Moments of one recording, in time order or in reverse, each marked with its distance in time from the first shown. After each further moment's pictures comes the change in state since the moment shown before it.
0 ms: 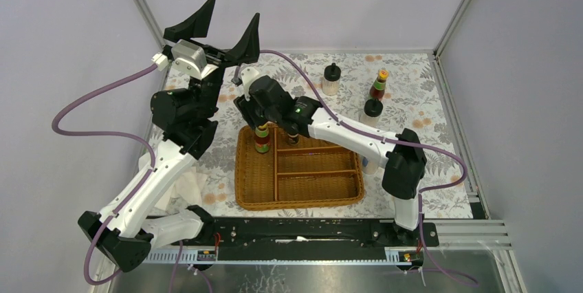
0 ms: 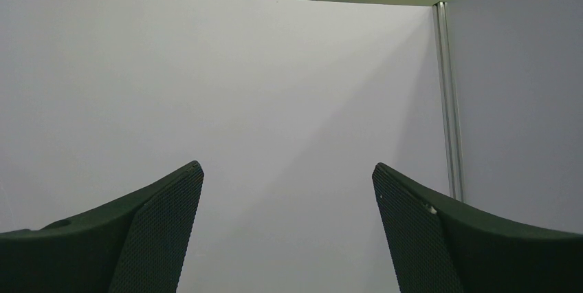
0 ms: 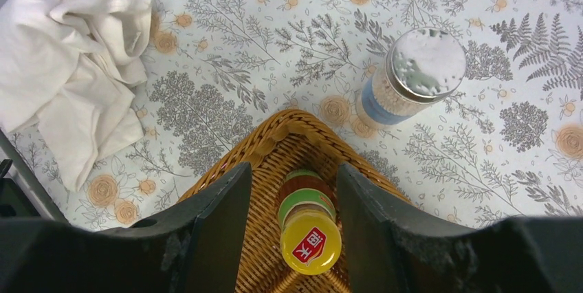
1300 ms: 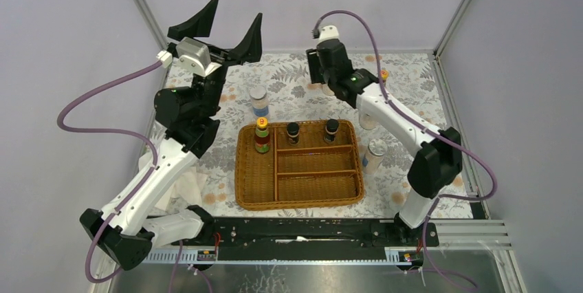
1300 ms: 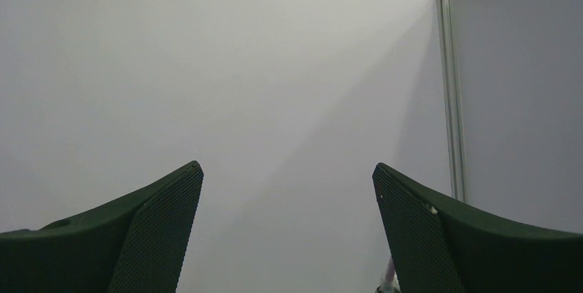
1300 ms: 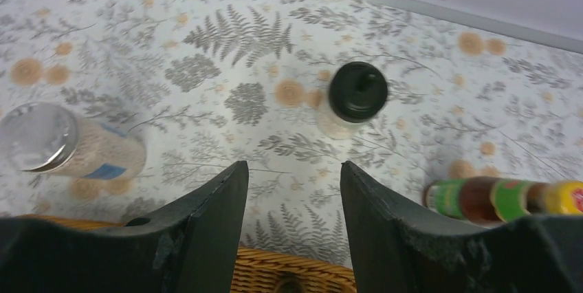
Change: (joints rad) left arm 0.000 0.011 0.000 -0.005 -0.008 0.000; right arm -0.385 -0.158 -0.133 0.019 0.216 0.002
